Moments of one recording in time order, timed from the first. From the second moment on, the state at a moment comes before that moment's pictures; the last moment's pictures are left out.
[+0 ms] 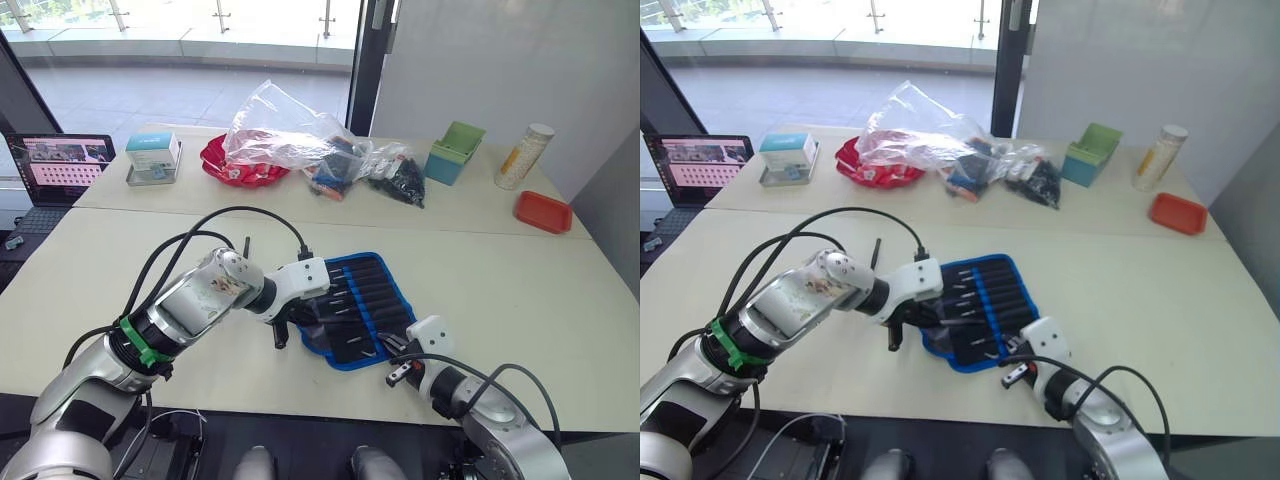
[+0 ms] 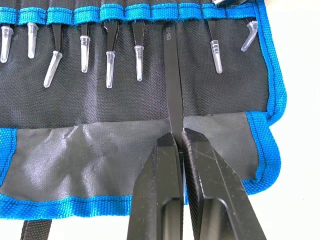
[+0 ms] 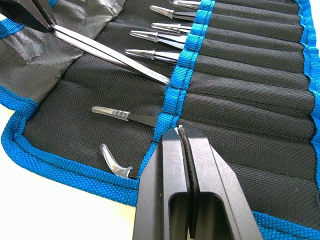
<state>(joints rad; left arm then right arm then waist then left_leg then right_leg) -0.83 0.70 -0.59 -0.24 -0.26 1.04 -0.99 0.17 -0.37 0.13 -0.51 0.22 0.53 0.40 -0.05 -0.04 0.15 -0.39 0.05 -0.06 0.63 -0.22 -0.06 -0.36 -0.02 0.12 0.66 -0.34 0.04</state>
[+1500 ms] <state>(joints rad) -0.83 0.31 -0.62 0.09 -0.08 0.83 -0.93 0.21 -0.37 0.11 -0.54 0.22 0.55 0.37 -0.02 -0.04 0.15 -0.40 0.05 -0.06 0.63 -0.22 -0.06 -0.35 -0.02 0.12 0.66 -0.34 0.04</state>
